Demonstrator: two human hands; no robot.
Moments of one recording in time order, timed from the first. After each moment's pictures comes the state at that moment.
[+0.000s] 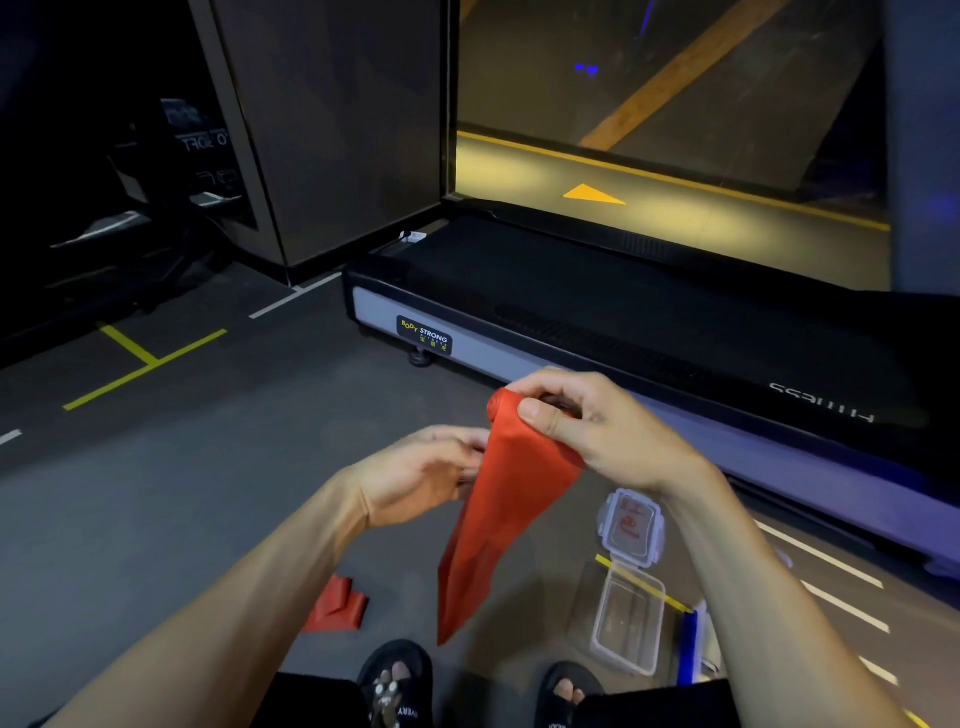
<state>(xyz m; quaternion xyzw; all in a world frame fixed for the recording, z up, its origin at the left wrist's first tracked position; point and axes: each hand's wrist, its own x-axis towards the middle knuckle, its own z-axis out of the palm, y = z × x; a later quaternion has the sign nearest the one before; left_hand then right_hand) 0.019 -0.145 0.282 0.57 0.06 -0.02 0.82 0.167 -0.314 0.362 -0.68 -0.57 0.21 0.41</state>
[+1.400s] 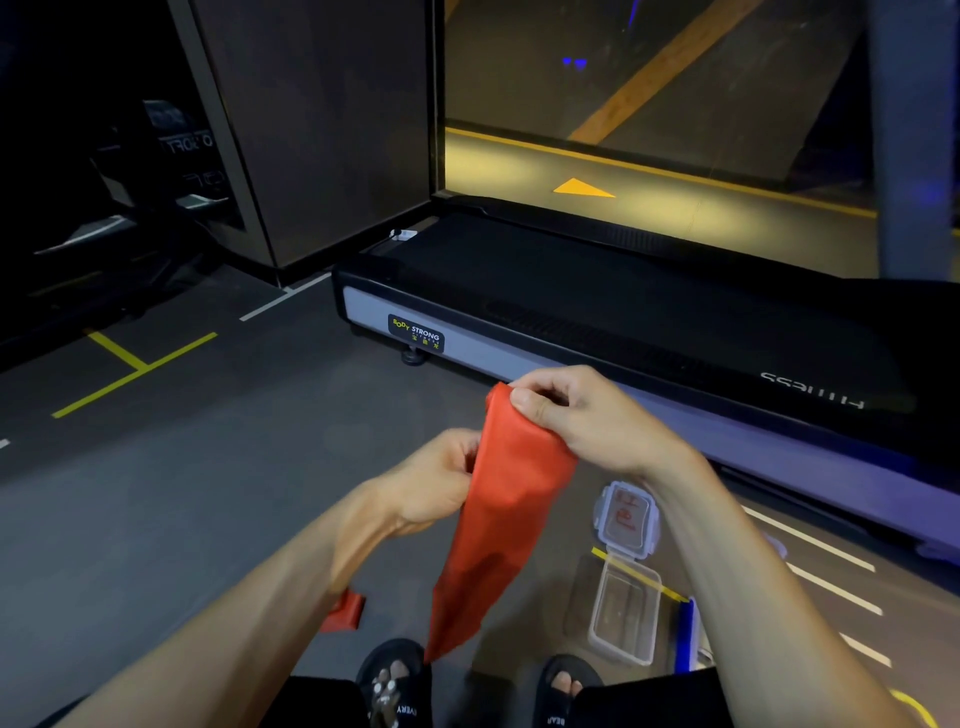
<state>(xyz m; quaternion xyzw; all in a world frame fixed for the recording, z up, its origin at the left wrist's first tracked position) 0.034 -0.171 0.270 0.70 0.07 0.05 0.70 0.171 -0.310 0.357 -0.73 -0.49 0.23 0.40</state>
